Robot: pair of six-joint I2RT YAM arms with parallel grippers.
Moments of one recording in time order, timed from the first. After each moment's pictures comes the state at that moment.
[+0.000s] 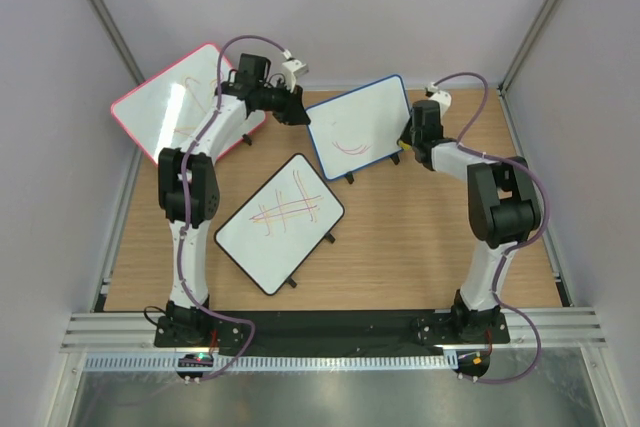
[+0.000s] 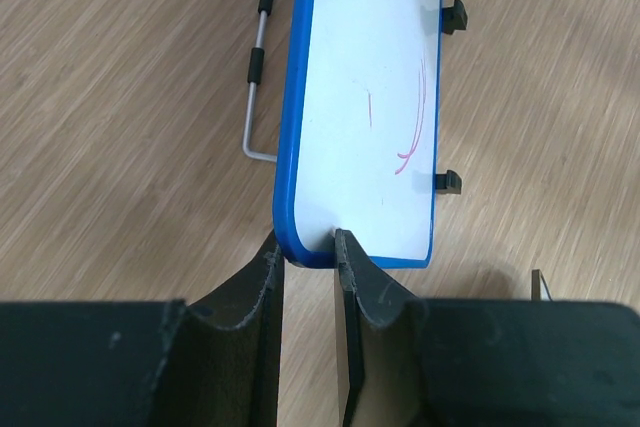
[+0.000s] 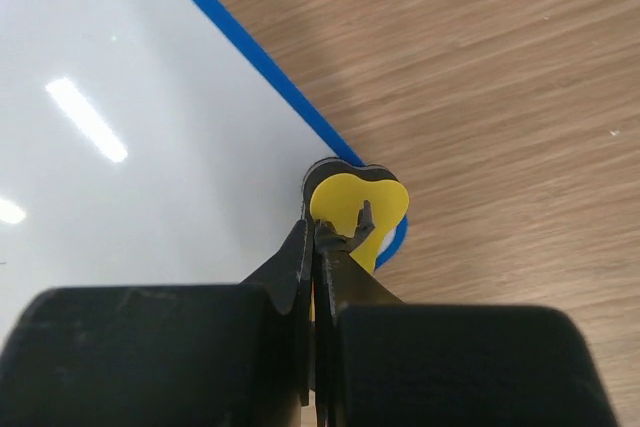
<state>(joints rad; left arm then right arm) -0.27 2.22 2.04 -0.58 0.78 0.29 0.19 1.91 1.19 0.20 0.26 0.44</state>
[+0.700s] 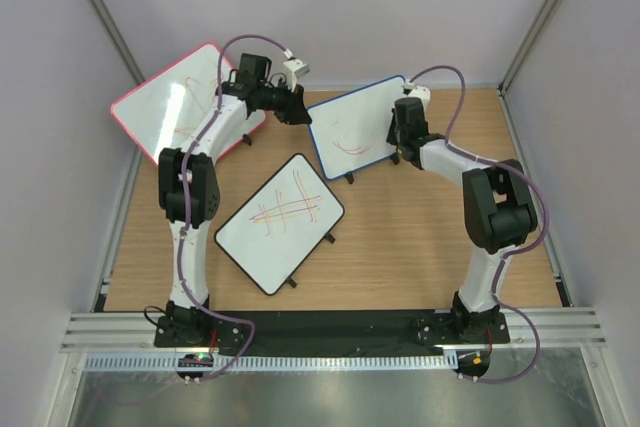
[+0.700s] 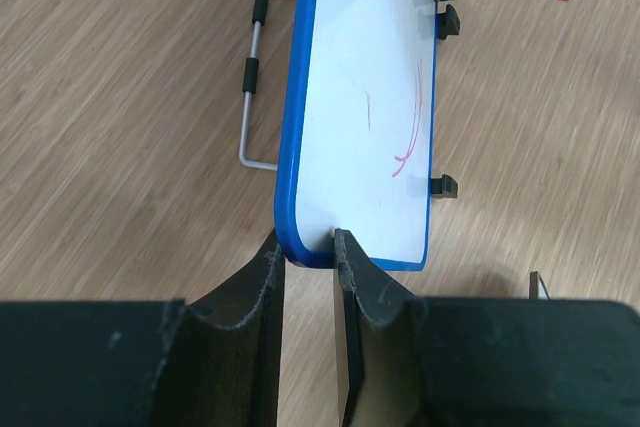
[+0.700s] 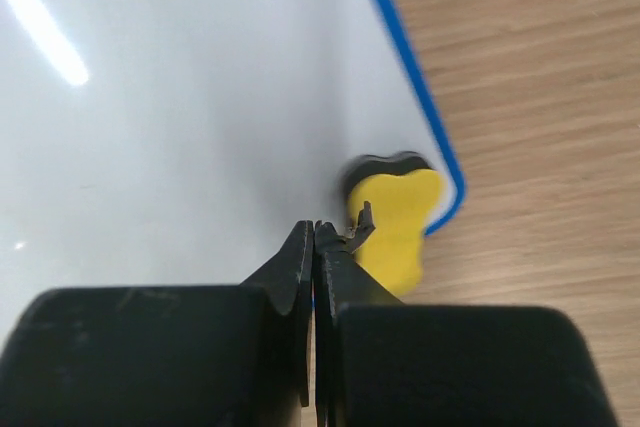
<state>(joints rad) -0.27 2.22 2.04 -0.57 0.79 0.30 0.25 1.88 1.22 0.08 0.28 0.37</state>
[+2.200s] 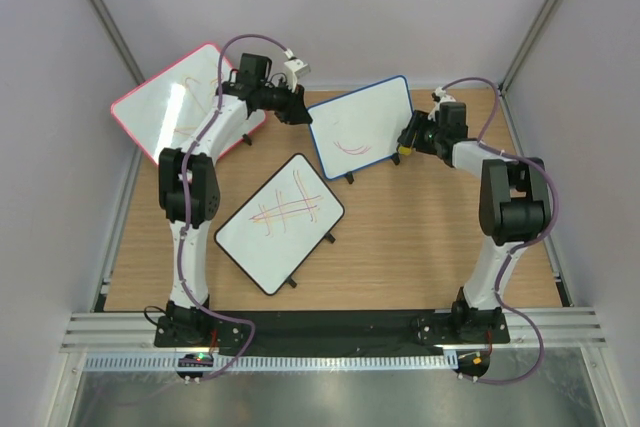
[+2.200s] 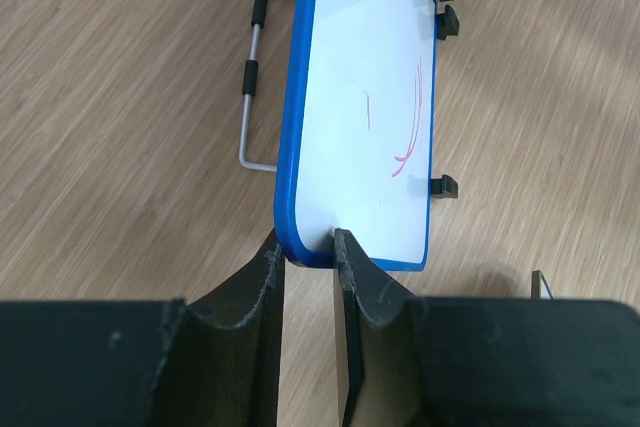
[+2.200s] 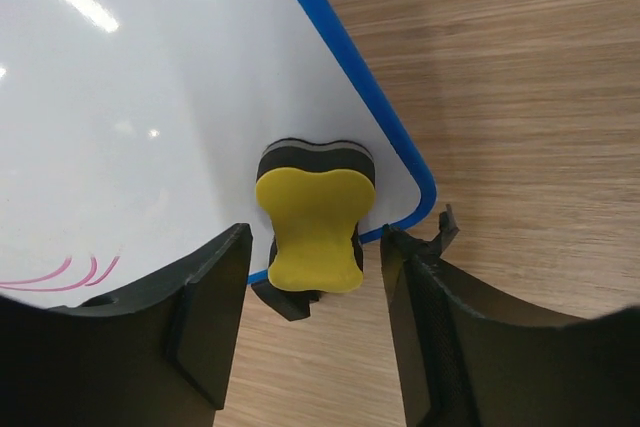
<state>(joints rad) -0.27 2.22 2.04 -0.56 0.79 0.31 0.04 1.90 1.18 0.10 -0.24 0.32</state>
